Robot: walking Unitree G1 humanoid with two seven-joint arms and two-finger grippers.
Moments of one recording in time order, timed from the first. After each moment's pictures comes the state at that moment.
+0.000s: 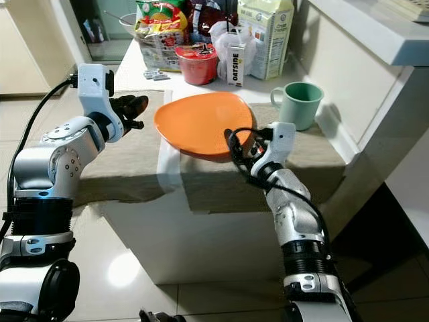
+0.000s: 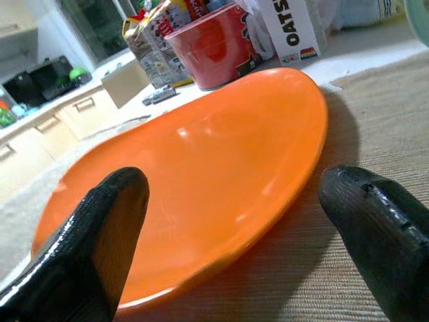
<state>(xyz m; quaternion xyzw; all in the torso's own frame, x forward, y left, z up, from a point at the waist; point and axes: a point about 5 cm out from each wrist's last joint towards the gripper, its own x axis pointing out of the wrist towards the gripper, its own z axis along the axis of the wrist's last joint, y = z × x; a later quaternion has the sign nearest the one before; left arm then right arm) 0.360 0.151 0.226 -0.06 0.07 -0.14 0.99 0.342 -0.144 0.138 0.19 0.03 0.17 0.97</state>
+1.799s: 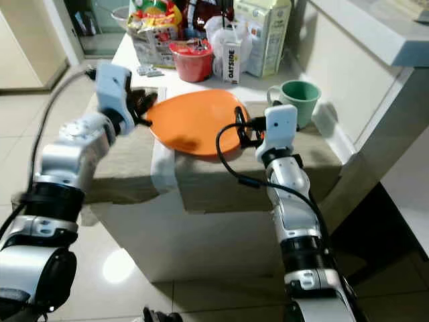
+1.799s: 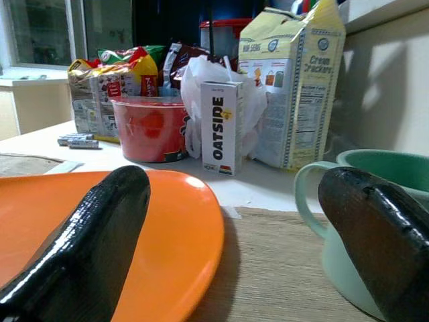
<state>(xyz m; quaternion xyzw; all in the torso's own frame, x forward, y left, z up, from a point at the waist) 0.385 0.140 0.207 0.04 0.04 -0.17 0.98 0.342 -0.147 0.172 -0.04 -0.12 0.08 0.99</state>
